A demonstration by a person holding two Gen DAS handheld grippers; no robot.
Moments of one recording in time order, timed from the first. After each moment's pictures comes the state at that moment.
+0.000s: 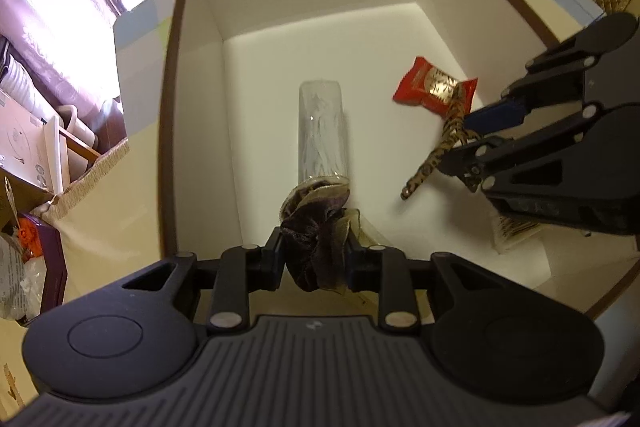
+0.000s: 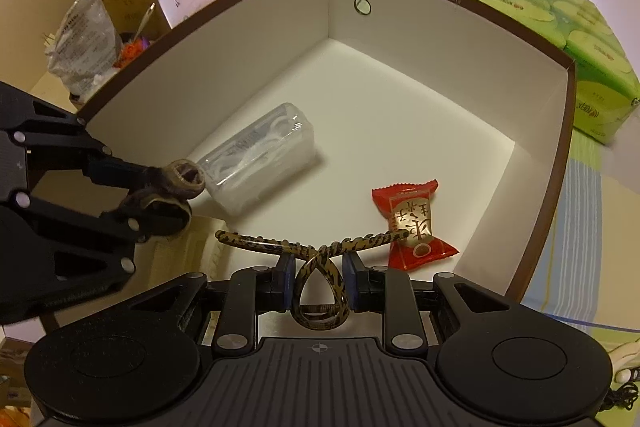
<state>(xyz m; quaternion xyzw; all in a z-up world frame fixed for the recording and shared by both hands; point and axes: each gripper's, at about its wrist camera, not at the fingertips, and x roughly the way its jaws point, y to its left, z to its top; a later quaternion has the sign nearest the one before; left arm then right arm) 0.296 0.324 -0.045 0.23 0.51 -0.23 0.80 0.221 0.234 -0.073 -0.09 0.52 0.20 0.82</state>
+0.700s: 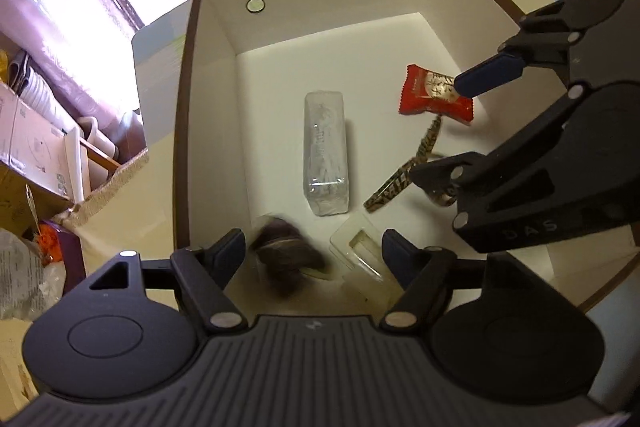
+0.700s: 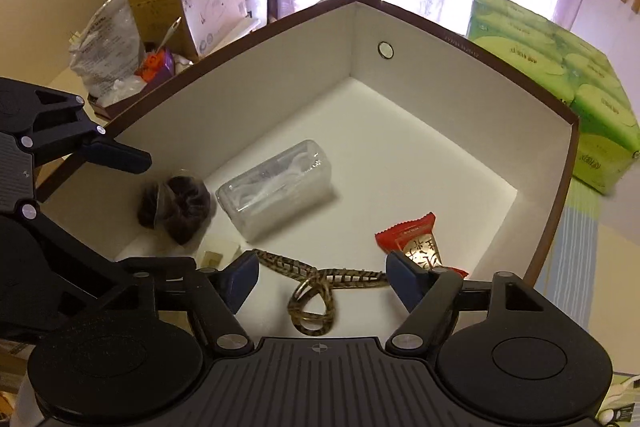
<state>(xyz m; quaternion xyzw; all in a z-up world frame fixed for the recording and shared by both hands) 0.277 0.323 -0.029 0.23 0.49 -0.20 0.82 0.212 0.240 -0.055 -0.11 0.47 0.24 0.84</state>
